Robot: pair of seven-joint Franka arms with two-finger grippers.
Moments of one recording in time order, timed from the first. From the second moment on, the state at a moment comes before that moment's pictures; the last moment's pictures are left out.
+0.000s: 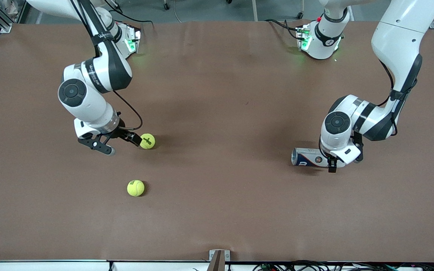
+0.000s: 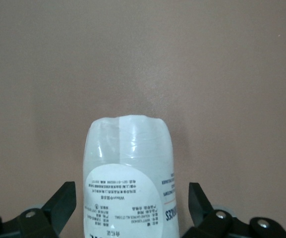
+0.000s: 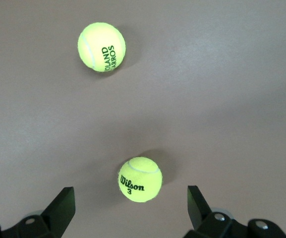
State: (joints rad) left arm 0.13 0.53 -0.35 -1.98 0.76 2.35 -2.17; right arm 0.38 0.21 -0.07 -2.03 0.04 2.28 0.69
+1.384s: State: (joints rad) left arm 0.16 0.55 -0.36 -1.96 0.76 2.40 -2.17; right arm 0.39 0.22 -0.07 -2.09 0.04 2.37 0.72
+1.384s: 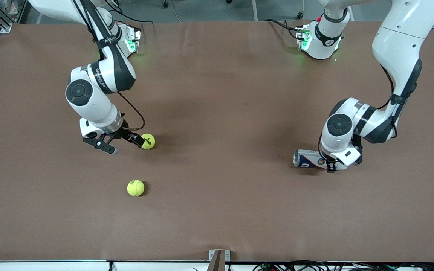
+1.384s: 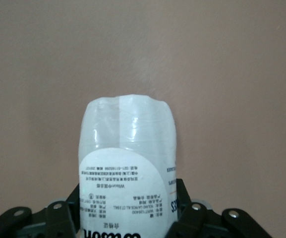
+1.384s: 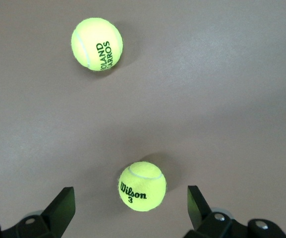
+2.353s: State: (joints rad) left arm 0.19 0.50 -0.57 -1.82 0.52 2.41 -2.15; right arm 0.39 0.25 -0.07 -2.10 0.04 2.39 0.72
